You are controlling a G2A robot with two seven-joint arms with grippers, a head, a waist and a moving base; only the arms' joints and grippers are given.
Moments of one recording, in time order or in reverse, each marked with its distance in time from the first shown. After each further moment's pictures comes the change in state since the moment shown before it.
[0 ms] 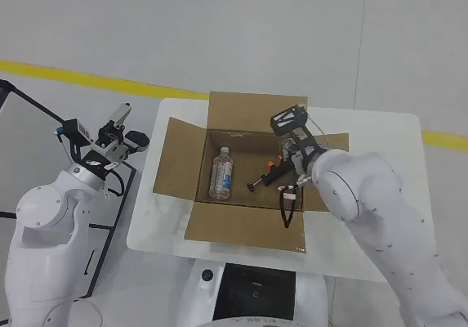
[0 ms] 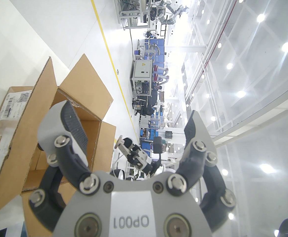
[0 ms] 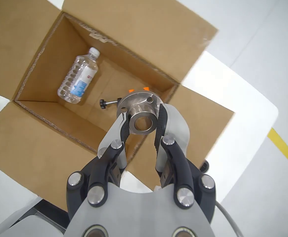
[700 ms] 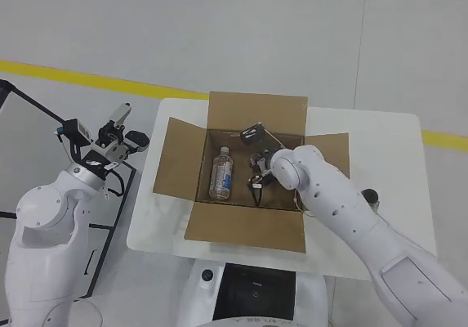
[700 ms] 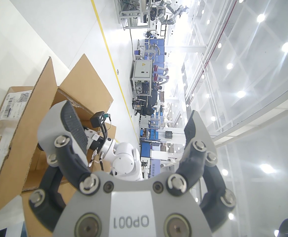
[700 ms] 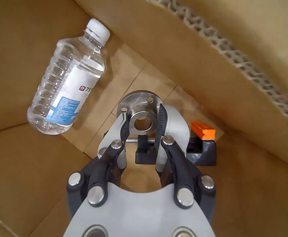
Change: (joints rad) left arm 0.000 0.000 0.000 0.000 0.000 0.000 0.000; right arm 0.200 -0.149 -0.255 0.845 0.285 -0.139 -0.526
